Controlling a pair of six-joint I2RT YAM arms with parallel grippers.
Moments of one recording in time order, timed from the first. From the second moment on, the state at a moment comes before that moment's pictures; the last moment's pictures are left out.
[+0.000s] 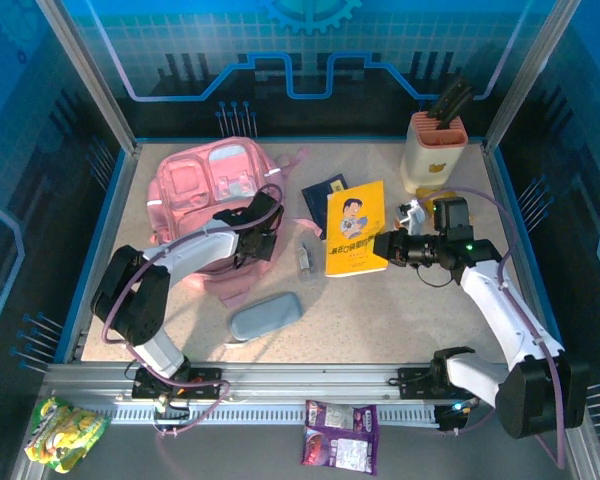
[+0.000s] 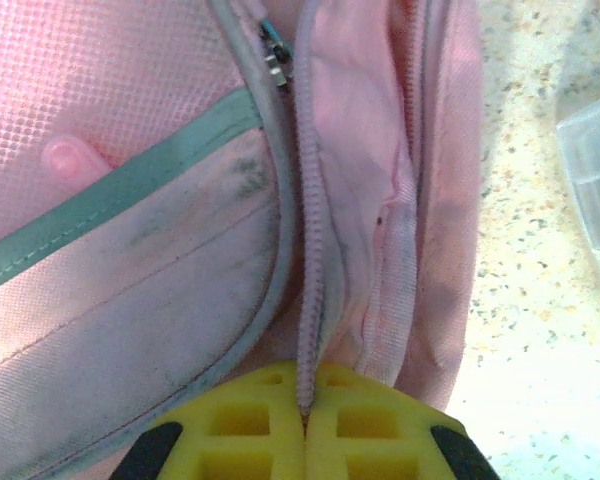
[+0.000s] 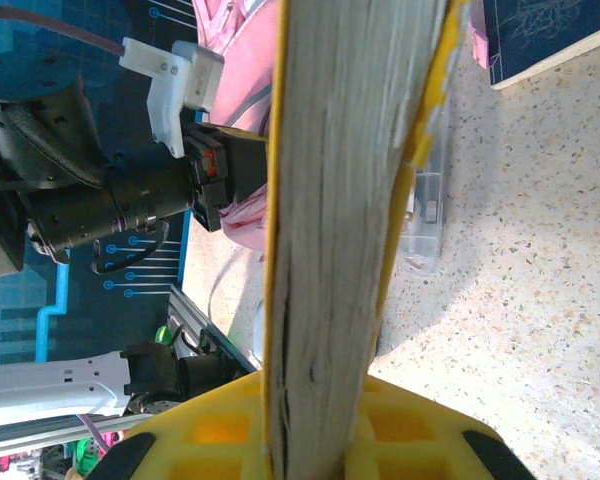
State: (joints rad) left arm -0.52 1.66 1.13 -0.66 -0.23 -0.29; right arm 0.13 1.10 0.83 -0.59 -0.86 0.50
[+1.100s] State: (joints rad) left arm -0.51 1.61 1.61 -0.89 -0.24 -0.12; right arm 0.57 1.54 0.89 -0.09 -0.83 0.79
